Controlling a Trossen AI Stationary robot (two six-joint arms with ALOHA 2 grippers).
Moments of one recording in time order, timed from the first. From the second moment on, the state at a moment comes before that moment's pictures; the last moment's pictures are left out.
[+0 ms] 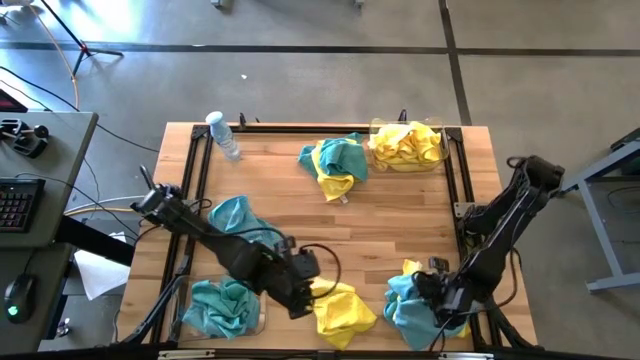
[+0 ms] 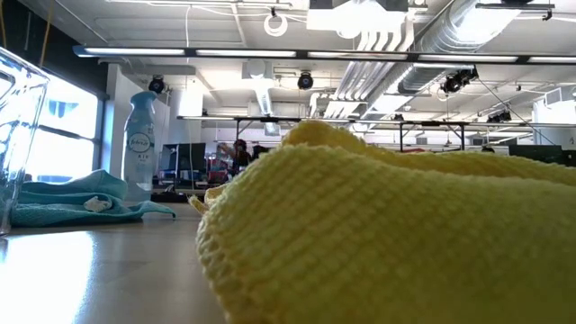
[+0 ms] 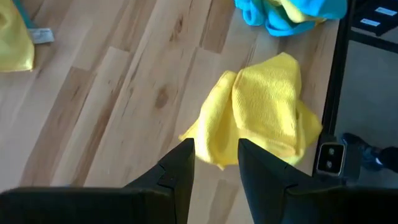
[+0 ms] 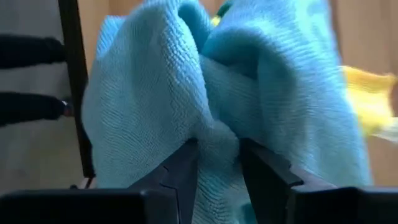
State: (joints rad) left arm -0.55 1.89 1.84 -1.07 -0.38 -0.77; right arm 0.98 1.40 0.87 -0.72 0.11 1.08
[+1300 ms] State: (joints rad) left arm -0.47 1.26 1.07 -0.12 -0.50 -0.28; right arm 0.45 1.51 1.54 -0.63 0.49 0.47
